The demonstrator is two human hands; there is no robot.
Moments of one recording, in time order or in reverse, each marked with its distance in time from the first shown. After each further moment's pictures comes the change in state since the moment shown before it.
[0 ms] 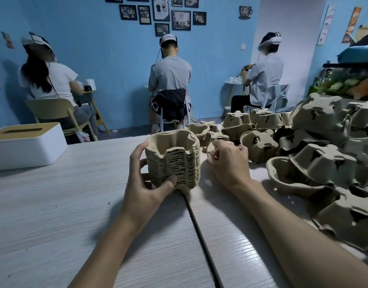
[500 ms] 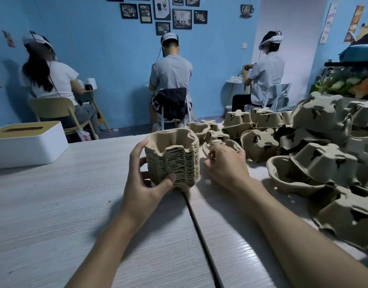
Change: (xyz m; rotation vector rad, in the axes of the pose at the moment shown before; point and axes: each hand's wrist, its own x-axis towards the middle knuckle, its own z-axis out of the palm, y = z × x) left_hand 0.000 0.003 -0.001 0.005 -0.009 -0.008; right_hand -0.004 -0.003 -0.003 -0.083 -0.168 -0.018
